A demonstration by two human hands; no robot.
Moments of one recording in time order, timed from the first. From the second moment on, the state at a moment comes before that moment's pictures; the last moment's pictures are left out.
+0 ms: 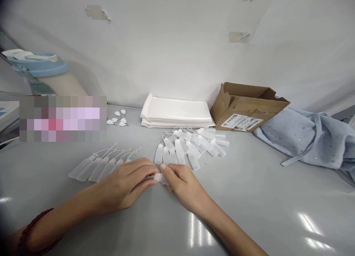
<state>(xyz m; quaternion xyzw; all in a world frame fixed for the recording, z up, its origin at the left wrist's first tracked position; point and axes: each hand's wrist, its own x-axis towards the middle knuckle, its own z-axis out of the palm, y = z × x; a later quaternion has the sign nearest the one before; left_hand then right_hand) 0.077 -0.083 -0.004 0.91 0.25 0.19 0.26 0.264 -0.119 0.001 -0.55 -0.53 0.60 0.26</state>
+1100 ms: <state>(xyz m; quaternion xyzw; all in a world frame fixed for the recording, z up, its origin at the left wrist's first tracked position) 0.083 -0.090 0.007 0.86 0.33 0.13 0.37 0.269 -0.122 0.007 -0.52 -0.53 0.60 0.29</state>
